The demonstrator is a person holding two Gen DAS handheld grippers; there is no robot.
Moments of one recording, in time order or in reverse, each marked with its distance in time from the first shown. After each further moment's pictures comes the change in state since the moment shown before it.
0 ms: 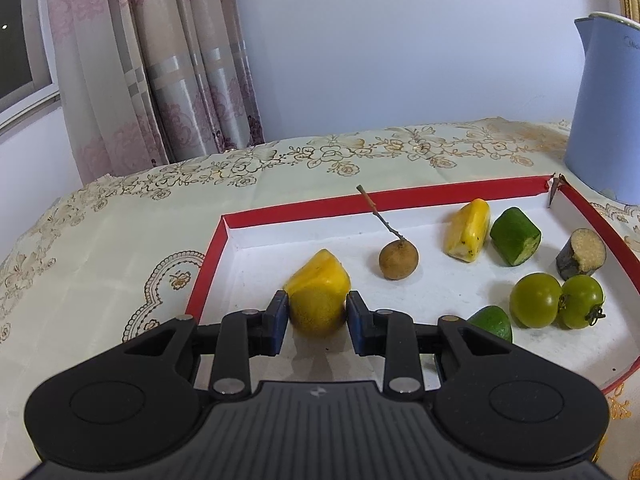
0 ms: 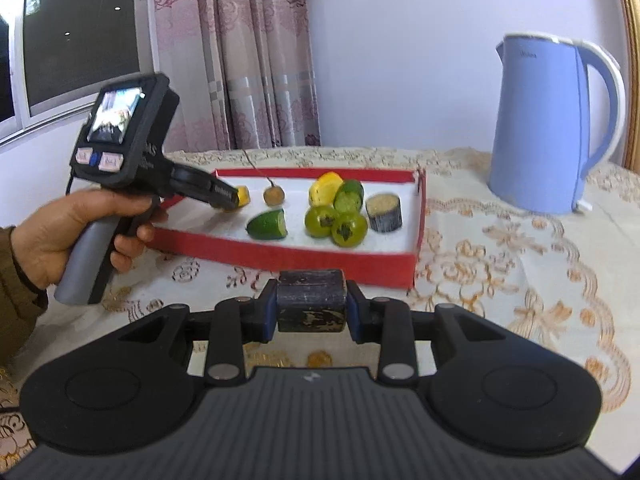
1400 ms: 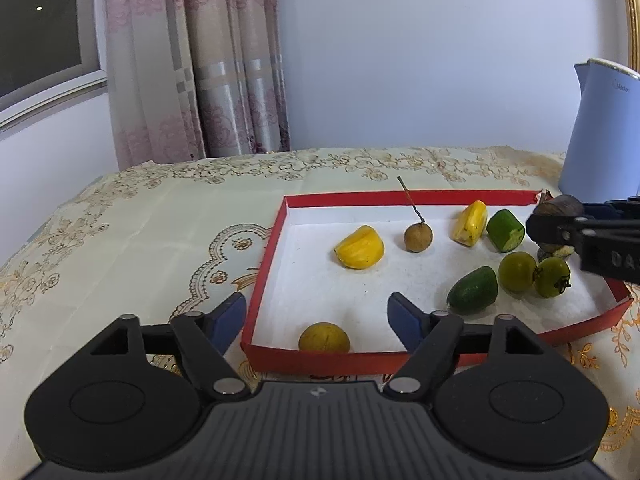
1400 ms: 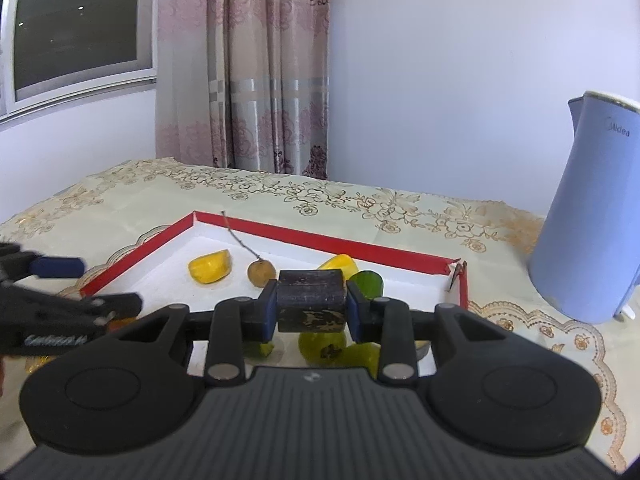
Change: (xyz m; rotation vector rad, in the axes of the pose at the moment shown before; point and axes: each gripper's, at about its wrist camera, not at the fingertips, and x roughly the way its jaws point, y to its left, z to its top) left arm -0.074 0.029 -0.036 -0.098 -0.060 0.028; right arm 0.107 0.005 0.079 -0.066 0.013 -0.020
